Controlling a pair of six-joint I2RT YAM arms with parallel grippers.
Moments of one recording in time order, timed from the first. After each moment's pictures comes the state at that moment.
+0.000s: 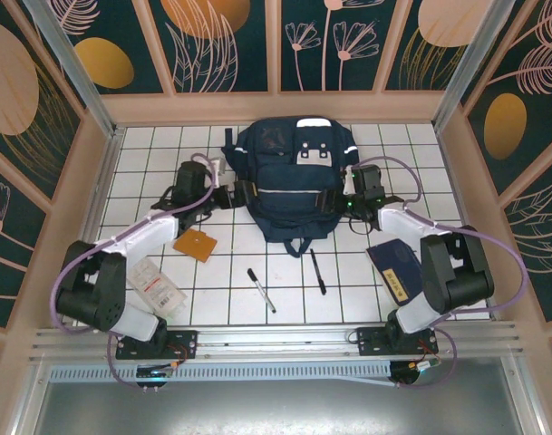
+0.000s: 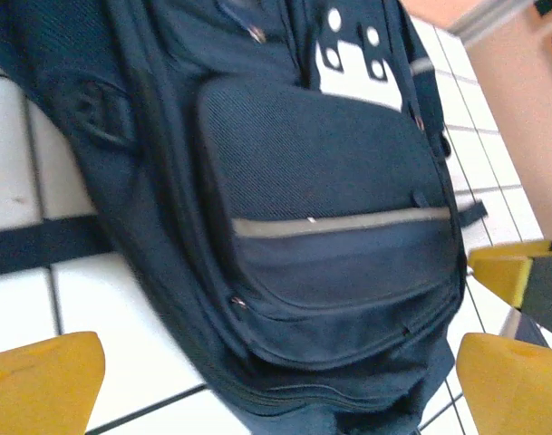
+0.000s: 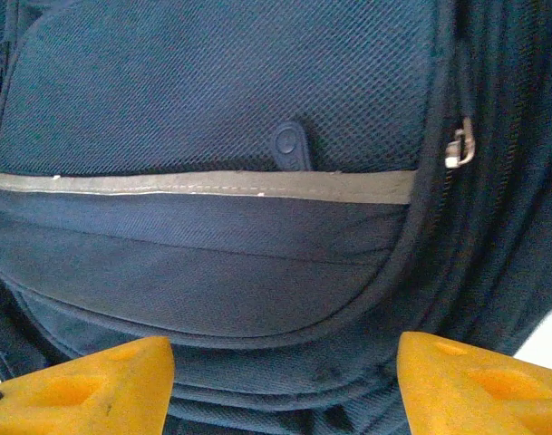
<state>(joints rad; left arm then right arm) -0.38 1.51 0.88 0.02 0.36 -0.54 0.31 1.55 0.85 -0.14 -0.31 0.42</state>
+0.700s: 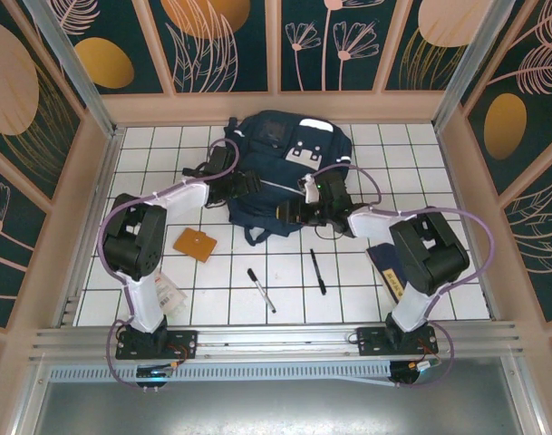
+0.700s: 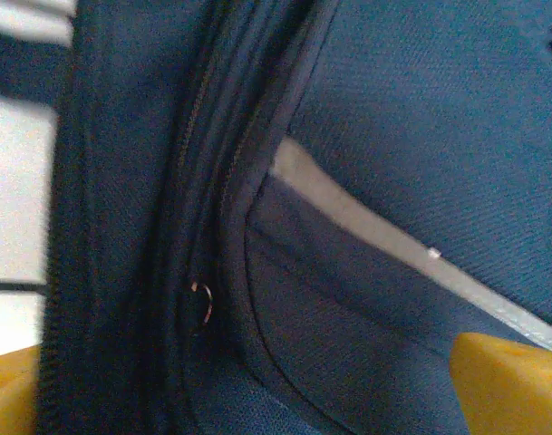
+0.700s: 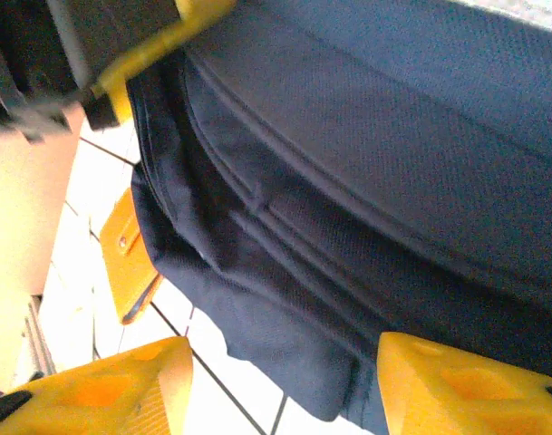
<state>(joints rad) -0.42 1.90 1.29 -0.29 0.03 -0.64 0.52 1.71 0.86 0.15 -0.55 0.55</state>
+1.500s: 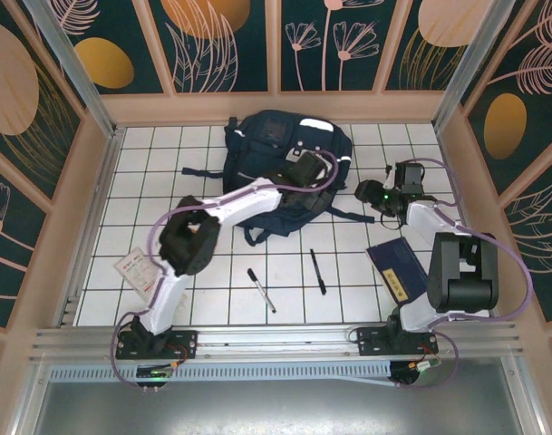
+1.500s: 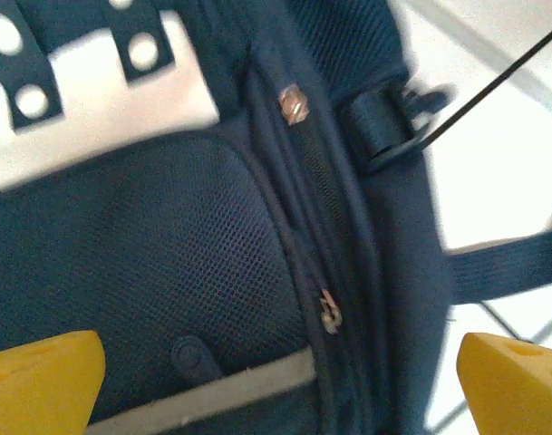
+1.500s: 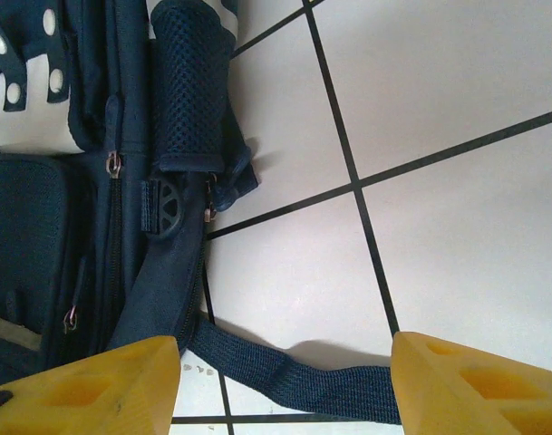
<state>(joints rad) -0.82 2.27 1.85 -0.49 -0.24 -0.05 0.00 1.52 0.85 -0.18 -0.33 0.44</state>
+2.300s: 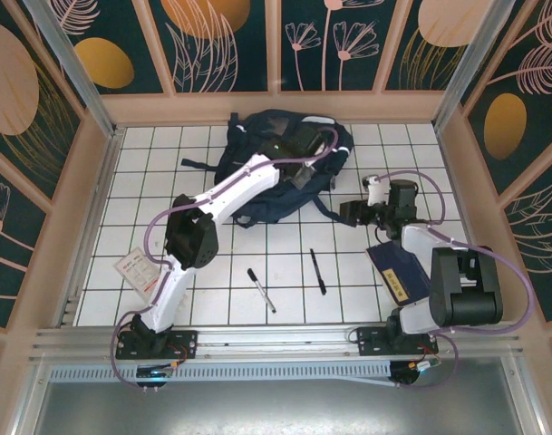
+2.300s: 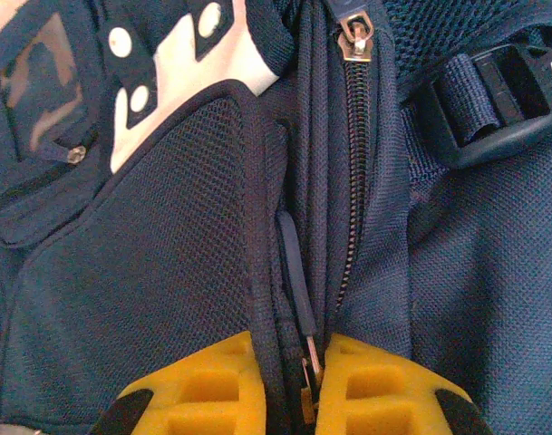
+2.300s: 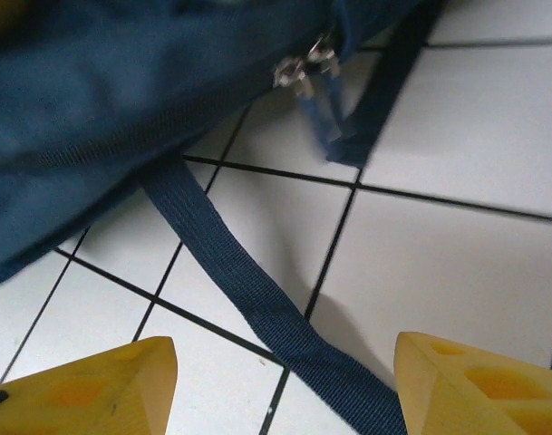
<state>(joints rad) -0.76 2.30 2.26 -0.92 -0.28 0.11 0.06 1.43 0.61 0.13 -0.58 -0.01</state>
